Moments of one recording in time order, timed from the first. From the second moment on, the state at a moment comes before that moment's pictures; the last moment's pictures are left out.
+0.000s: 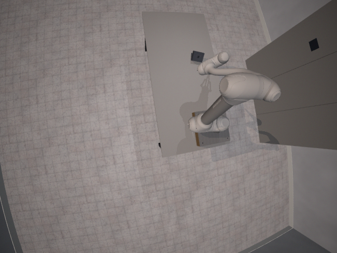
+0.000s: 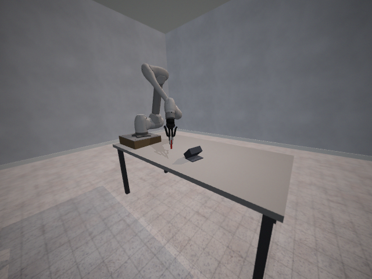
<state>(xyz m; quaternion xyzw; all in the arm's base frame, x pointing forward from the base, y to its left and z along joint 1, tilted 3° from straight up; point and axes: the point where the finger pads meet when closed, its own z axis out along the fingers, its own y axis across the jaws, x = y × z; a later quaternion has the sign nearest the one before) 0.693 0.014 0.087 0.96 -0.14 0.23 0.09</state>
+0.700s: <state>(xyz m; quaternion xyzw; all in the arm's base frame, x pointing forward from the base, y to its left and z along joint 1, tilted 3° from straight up) 0.704 0.062 0.102 0.95 -0.10 0.29 0.06</state>
